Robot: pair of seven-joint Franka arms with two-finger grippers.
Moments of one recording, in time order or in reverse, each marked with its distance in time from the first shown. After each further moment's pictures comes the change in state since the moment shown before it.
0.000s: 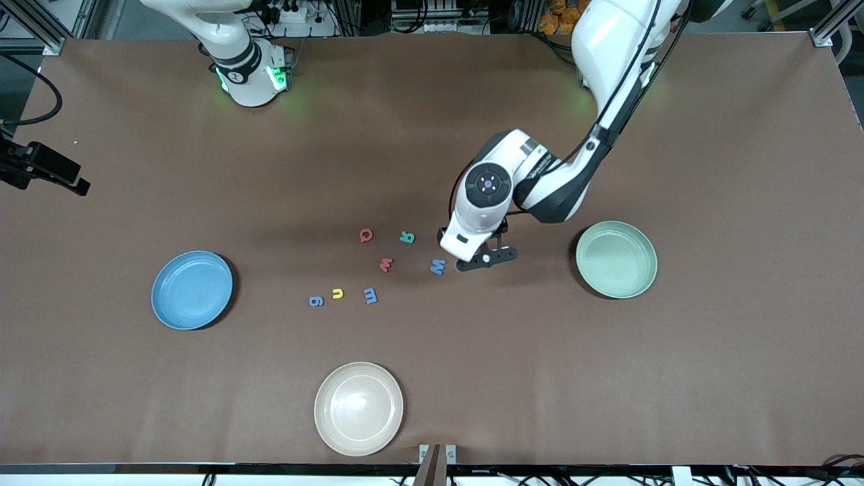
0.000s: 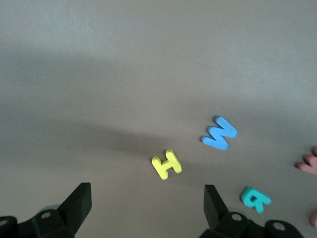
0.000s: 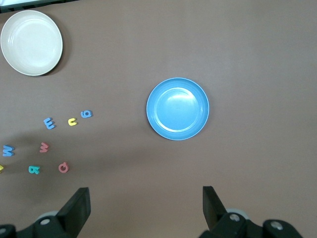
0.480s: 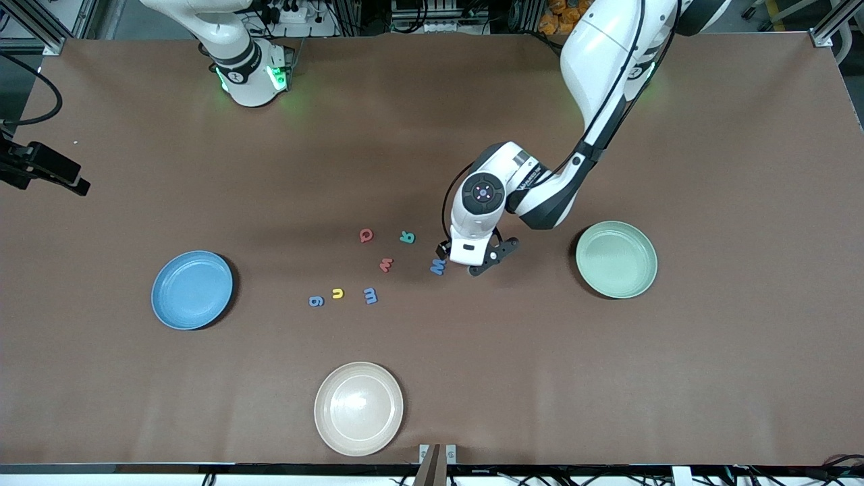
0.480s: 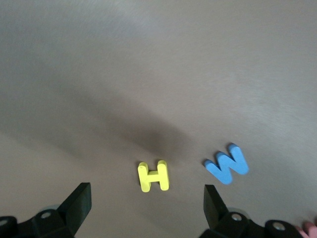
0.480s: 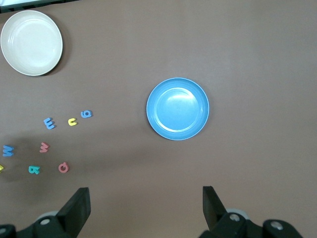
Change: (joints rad) left arm -0.014 0.053 -0.005 -0.024 0.000 0.077 -0.368; right arm 0.000 0.000 0.000 0.000 0.000 0.000 0.000
